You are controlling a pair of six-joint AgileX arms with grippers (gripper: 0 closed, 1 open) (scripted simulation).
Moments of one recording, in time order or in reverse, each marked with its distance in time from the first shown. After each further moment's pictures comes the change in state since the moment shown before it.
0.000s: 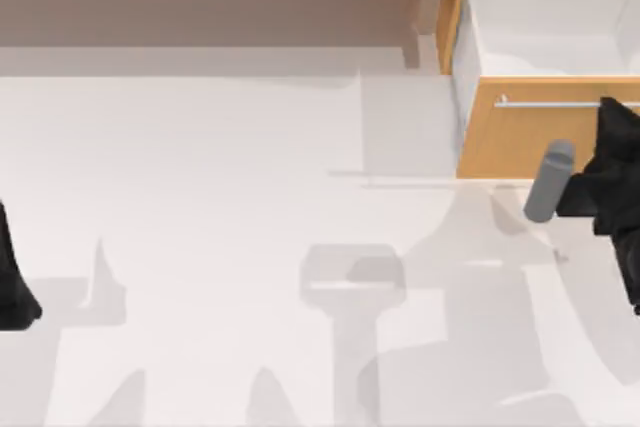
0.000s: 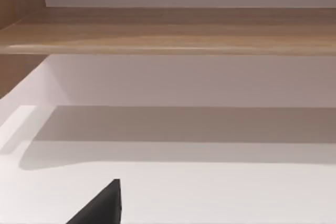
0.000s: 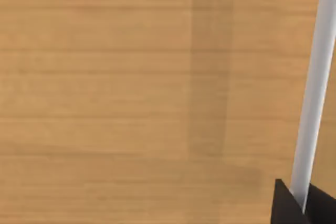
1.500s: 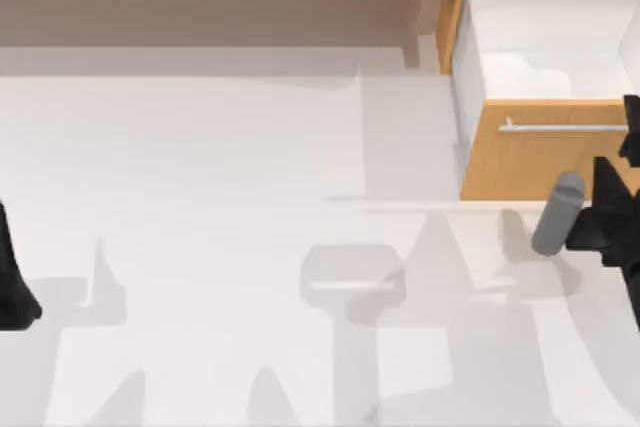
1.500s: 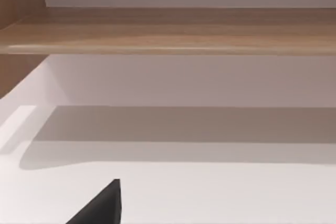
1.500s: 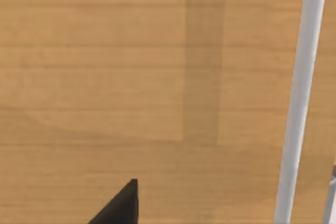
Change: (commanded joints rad) left arm 0.000 0.000 0.000 0.000 0.000 0.000; right arm 0.041 -0.038 -0.131 0.094 0.039 0.003
